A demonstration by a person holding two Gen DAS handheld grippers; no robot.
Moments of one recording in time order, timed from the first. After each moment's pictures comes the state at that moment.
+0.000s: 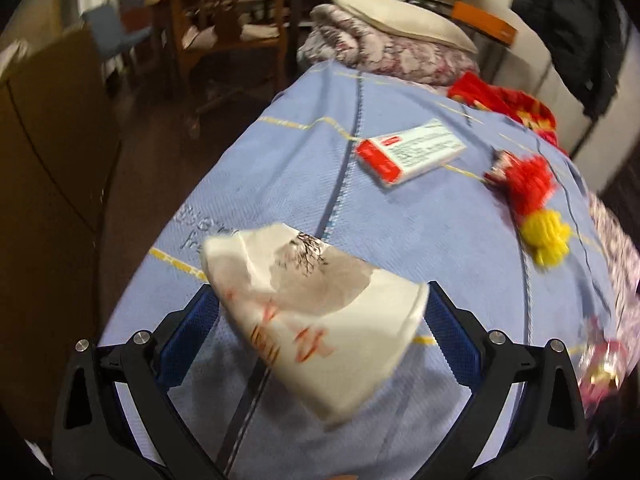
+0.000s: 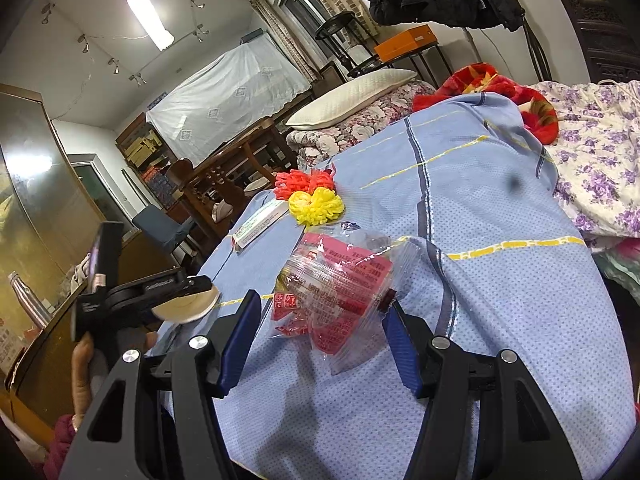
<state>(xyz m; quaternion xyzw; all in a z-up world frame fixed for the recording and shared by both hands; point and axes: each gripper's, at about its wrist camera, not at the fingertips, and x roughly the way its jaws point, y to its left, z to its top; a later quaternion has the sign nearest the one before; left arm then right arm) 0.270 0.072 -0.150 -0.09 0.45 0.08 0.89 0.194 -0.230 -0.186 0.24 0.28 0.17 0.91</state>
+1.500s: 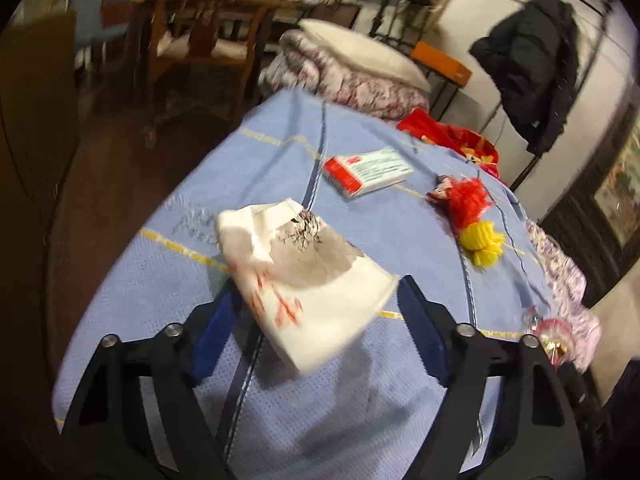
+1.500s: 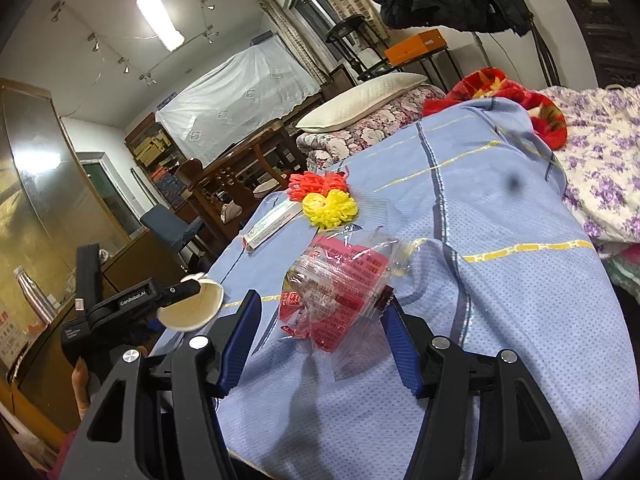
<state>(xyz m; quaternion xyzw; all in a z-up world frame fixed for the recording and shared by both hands) 0.219 0.085 -0.133 -0.15 0.37 -0.02 0.92 0.192 -0.227 -0.184 0.23 0.27 0.19 0.92</state>
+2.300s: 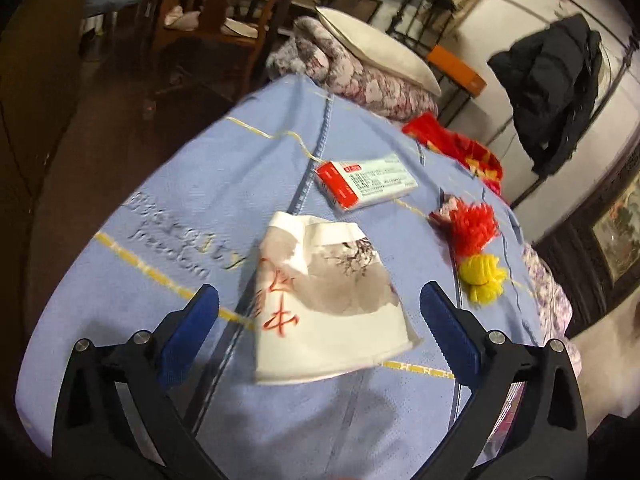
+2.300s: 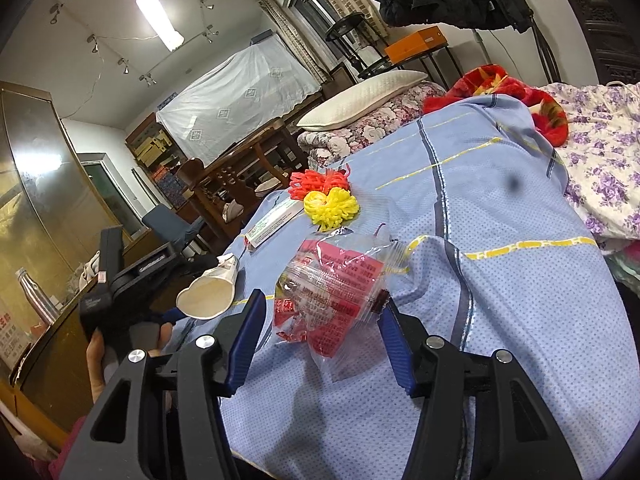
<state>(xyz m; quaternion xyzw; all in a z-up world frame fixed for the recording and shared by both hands) 0.262 0.087 -0.146 -0.22 0.40 -0.02 0.89 0.194 -0.228 -0.186 0.24 0.27 0.19 0.91</state>
